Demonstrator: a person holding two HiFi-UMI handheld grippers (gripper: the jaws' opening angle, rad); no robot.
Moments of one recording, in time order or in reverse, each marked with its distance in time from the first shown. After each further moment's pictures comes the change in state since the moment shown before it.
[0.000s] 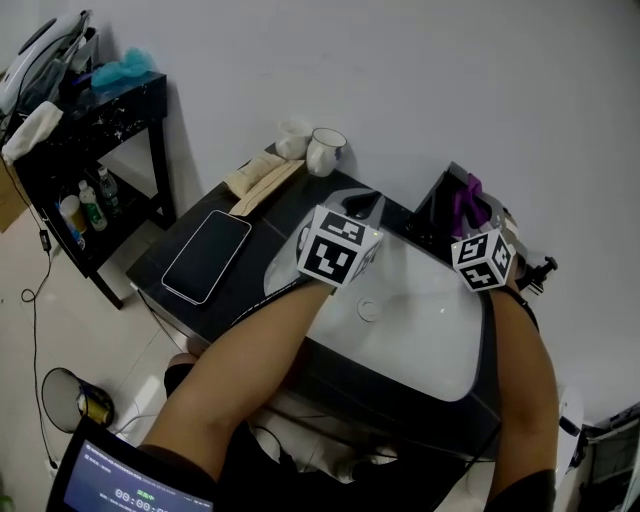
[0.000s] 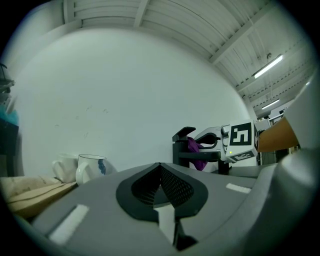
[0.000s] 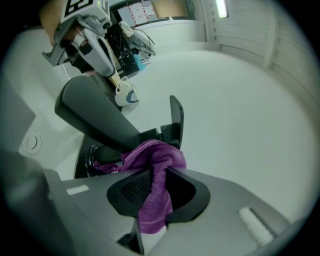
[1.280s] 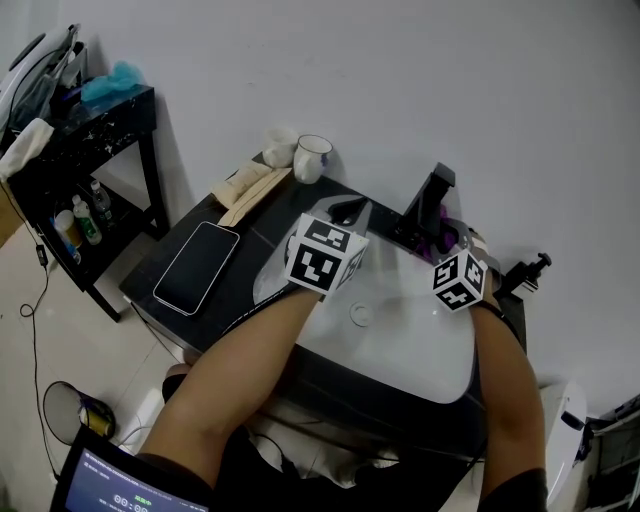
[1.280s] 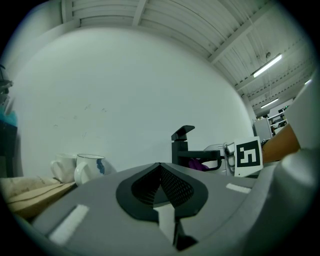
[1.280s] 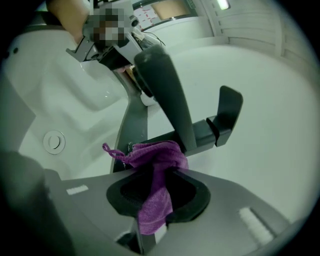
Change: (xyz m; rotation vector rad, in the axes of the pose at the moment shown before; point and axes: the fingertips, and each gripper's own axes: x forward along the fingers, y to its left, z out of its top) left arm 0.001 -0.001 -0.003 0.012 0.009 -0.007; right arm -0.001 0.081 -0.011 -0.015 -0.015 0.203
